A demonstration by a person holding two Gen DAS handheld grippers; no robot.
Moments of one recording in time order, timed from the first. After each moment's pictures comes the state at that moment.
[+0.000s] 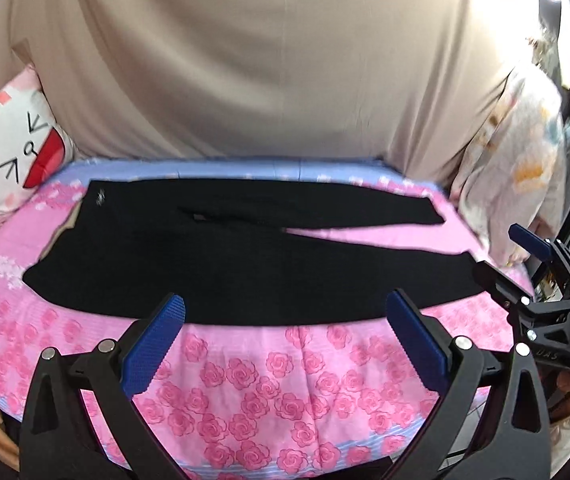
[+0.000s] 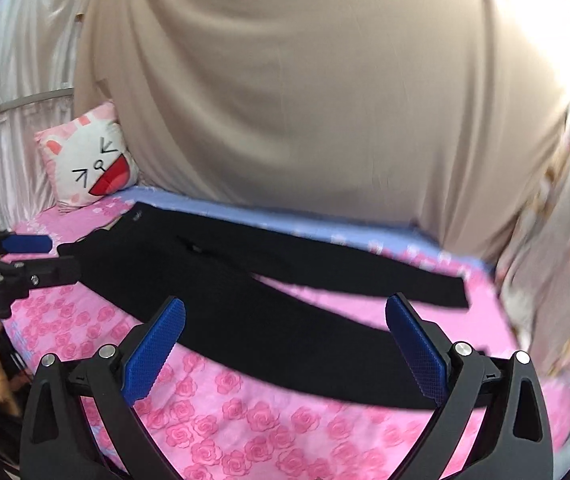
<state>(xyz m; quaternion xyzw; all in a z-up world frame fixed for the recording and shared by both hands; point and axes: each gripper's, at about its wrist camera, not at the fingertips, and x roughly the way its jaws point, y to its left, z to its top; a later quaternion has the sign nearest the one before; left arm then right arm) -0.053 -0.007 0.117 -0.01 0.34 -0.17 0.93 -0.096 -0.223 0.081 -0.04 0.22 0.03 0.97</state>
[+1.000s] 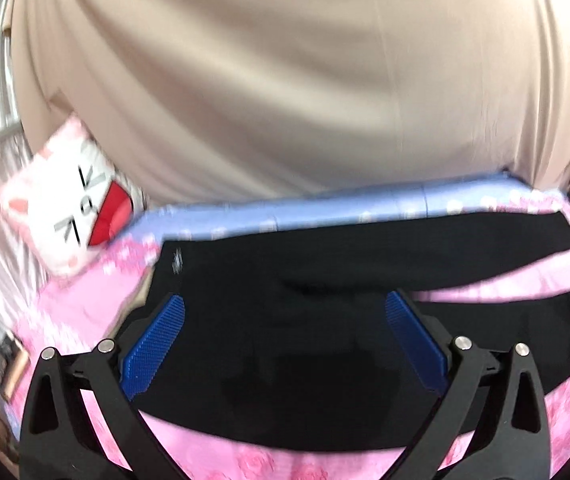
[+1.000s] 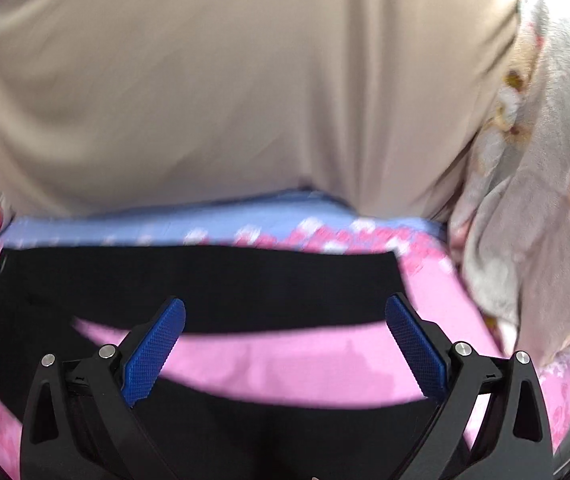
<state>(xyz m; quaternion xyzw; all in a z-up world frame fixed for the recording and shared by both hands) 0.093 0.005 0.112 0.10 0.27 -0.01 0.96 0.084 -0.409 0.073 0.04 0.27 -0.12 0.96</state>
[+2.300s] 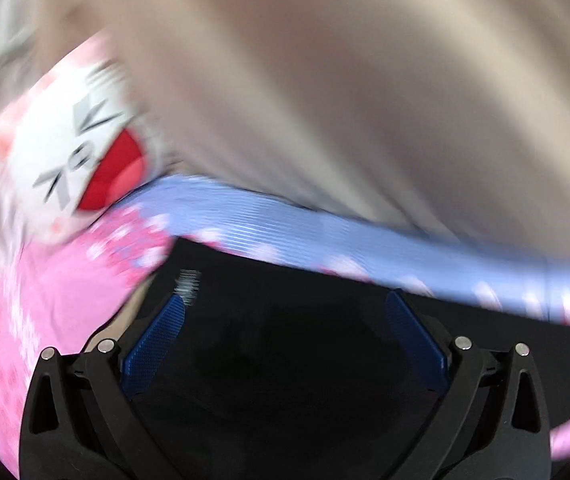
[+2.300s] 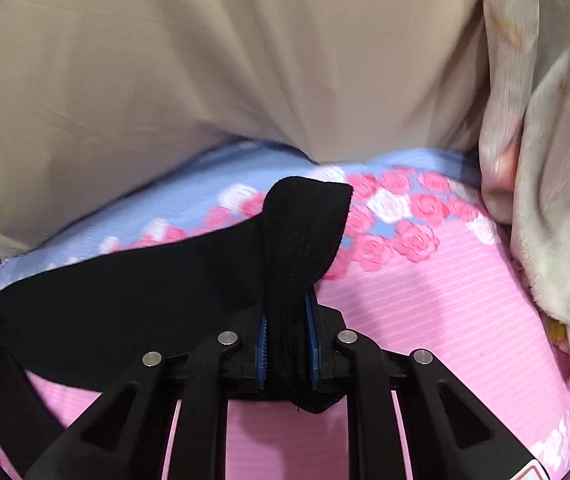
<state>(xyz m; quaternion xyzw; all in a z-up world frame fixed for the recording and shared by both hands) 0.315 0.115 0.053 -0.06 0.32 0.15 0.93 0.187 -0.511 -0.010 0.15 0.33 -0.08 0.93</state>
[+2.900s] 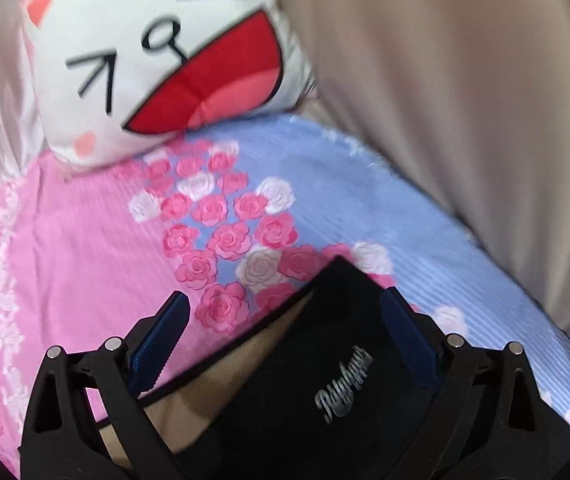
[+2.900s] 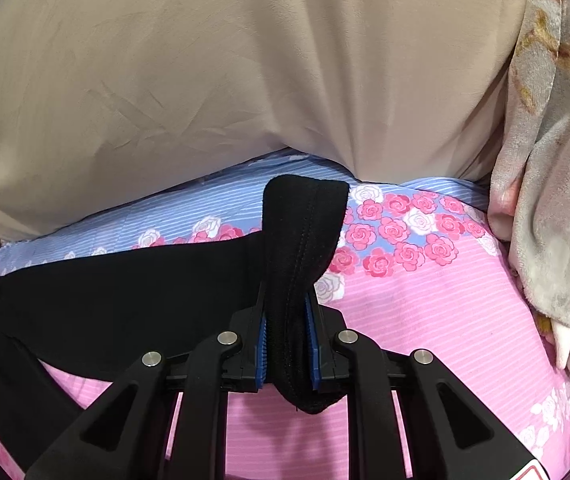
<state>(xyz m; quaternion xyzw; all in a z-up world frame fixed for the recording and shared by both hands) 0.408 0.278 -0.016 -0.16 0.40 0.26 0.87 0.187 -0.453 0.017 0.11 0.34 -0.10 0.93</state>
